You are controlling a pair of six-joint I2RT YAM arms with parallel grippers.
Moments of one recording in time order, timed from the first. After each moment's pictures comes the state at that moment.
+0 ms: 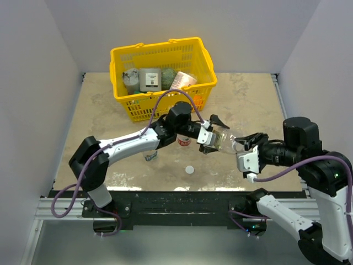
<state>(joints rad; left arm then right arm) -0.92 1.72 1.29 0.24 0.88 0.67 0.43 0.86 1.57 -1.42 -0.57 -1.36</state>
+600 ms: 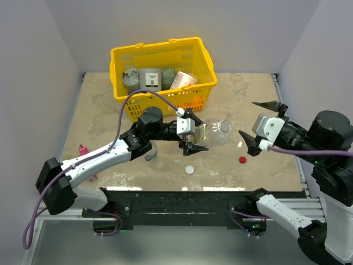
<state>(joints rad) -0.88 1.34 1.02 0.28 0.69 0.23 0.43 0.88 1.74 -1.12 -0.38 -0.90</state>
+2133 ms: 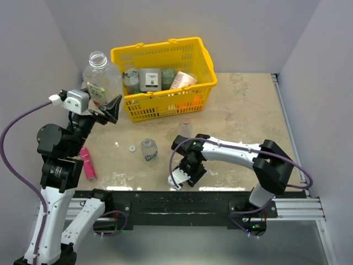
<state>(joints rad) -0.19 0.67 1.07 -0.11 0.19 0.01 1.01 1.65 1.12 -0.97 -0.26 -1.38</state>
